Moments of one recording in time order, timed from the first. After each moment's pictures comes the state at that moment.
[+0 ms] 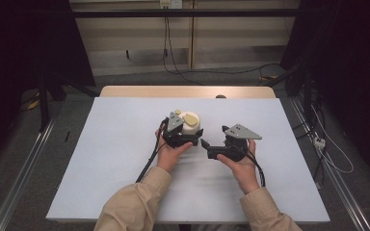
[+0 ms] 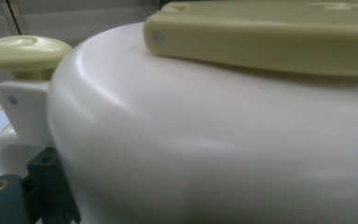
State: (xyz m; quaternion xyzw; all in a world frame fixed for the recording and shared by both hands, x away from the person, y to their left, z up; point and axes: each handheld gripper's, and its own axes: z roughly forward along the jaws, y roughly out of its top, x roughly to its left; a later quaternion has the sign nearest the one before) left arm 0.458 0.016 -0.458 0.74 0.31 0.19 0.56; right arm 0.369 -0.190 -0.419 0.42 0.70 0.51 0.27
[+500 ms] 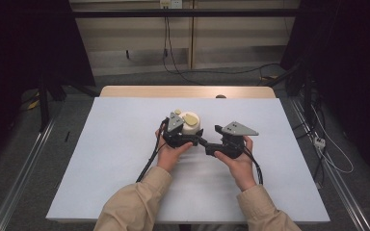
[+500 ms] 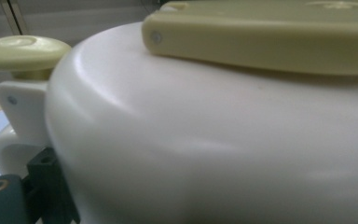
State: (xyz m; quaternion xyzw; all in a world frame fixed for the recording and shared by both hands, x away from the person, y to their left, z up) left arm 0.458 0.016 -0.458 0.74 0.31 0.19 0.56; right arm 0.375 -0.184 -0.415 0.41 0.71 0.52 0.24
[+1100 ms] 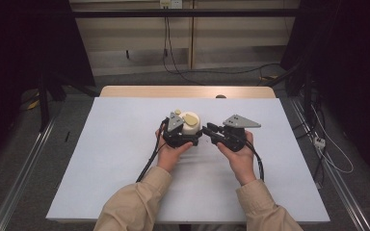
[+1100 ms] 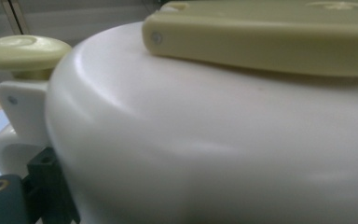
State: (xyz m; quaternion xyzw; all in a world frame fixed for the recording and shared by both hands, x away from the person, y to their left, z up) left arm 0.458 0.015 -0.458 0.74 0.32 0.19 0.56; right arm 0.385 -0.187 -0.397 0.40 0.72 0.52 0.22
